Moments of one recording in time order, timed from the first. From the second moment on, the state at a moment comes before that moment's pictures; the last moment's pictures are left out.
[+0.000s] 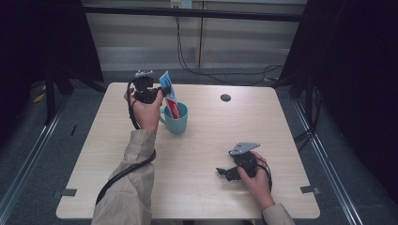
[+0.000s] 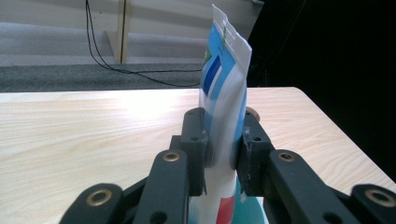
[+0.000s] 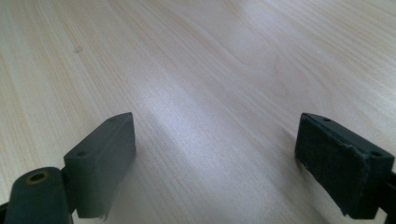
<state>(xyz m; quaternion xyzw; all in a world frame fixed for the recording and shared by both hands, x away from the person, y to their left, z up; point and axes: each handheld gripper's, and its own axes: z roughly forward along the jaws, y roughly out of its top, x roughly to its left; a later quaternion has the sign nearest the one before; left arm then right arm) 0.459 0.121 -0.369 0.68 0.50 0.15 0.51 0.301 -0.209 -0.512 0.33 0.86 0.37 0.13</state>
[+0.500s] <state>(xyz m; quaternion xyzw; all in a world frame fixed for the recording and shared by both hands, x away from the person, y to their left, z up) 0.458 0.117 -0.384 0.68 0.51 0.14 0.51 0.300 -0.209 -0.512 0.34 0.86 0.37 0.13</state>
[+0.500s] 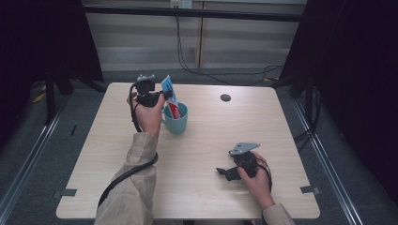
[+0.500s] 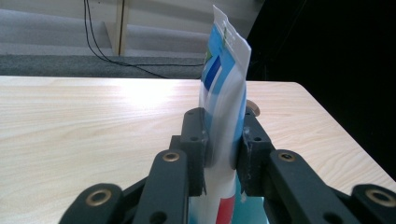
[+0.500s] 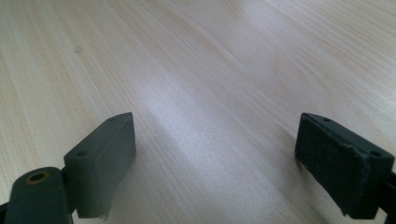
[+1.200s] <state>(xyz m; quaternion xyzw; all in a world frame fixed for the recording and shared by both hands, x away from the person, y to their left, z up) 0.458 0.116 -0.391 0.68 0.52 0.14 0.50 0.300 -0.209 -0.512 0.34 0.86 0.37 0.13</state>
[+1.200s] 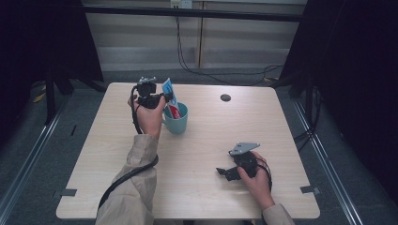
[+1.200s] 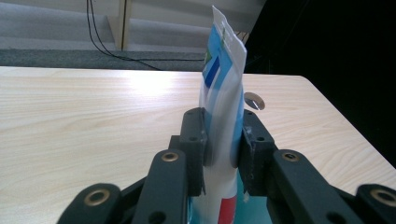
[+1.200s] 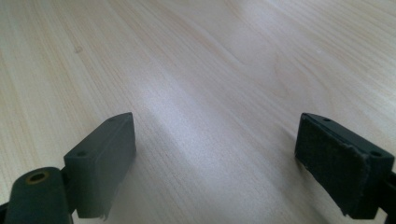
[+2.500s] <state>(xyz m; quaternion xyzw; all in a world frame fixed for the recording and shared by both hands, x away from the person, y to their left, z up) 0.455 0.129 -0.394 0.67 0.54 0.15 0.48 0.301 -0.209 -0.512 0.34 0.86 0.37 0.13</state>
